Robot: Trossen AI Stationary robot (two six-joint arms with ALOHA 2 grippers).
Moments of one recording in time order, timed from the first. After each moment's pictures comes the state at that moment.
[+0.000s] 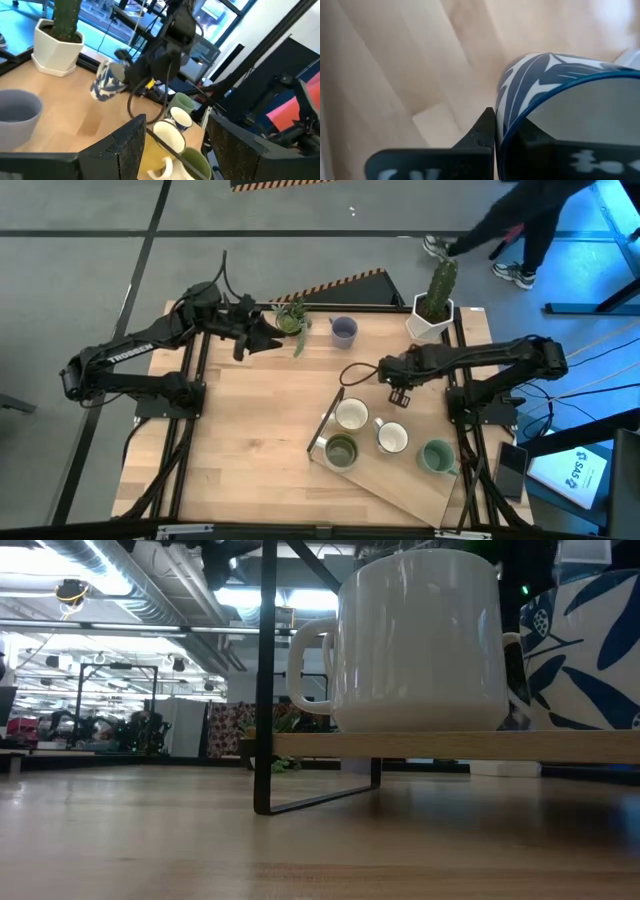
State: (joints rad) left arm 0.51 0.96 0.91 -0.10 0.64 -0.47; right arm -0.03 1.37 1.00 -1.11 0.26 0.36
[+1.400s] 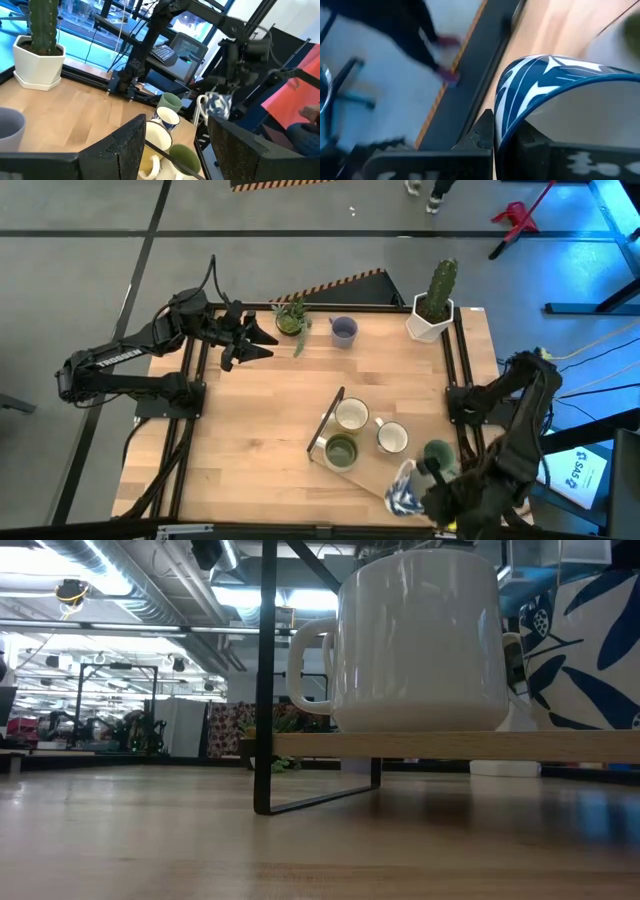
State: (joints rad) left arm 0.43 0.87 0.91 -0.13 0.61 -0.41; right arm 0.99 1.60 1.64 -1.06 0.15 0.57
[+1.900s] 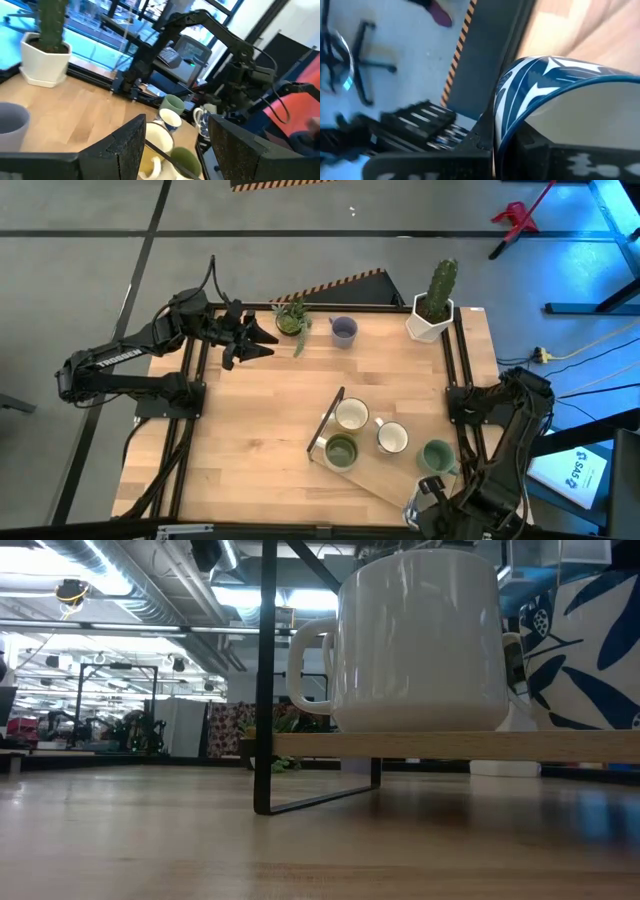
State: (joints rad) left arm 0.43 0.87 0.91 -0.13 0.58 -0.44; right arm 1.03 1.75 1.64 -1.08 -0.07 0.75
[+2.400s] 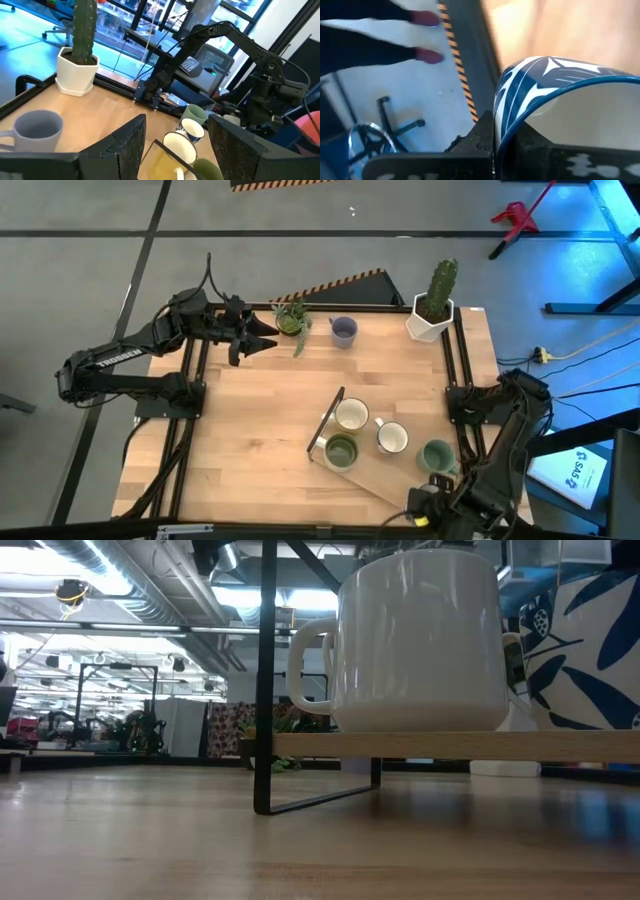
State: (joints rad) left arm 0.43 0.87 0.91 -0.13 0.46 -0.40; right arm 1.00 1.78 1.64 -1.08 -0.01 1.32
